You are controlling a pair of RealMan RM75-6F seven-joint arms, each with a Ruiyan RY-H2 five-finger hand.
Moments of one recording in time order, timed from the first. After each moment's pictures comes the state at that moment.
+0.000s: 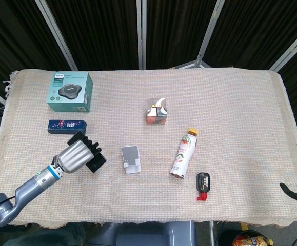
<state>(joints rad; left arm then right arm) -0.67 -1.33 0.03 -1.36 1.81 1.13 0.39 -0.03 -0.89 0.11 -1.92 -1.48 1.63 -0.12</state>
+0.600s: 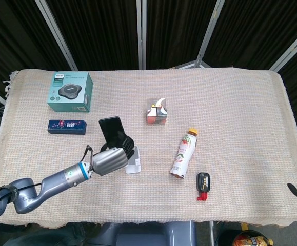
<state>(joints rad) -0.84 -1.30 -0.15 -1.62 1.87 0.86 1.16 -0.05 -0.85 0.12 -1.90 -1.47 1.64 0.01</state>
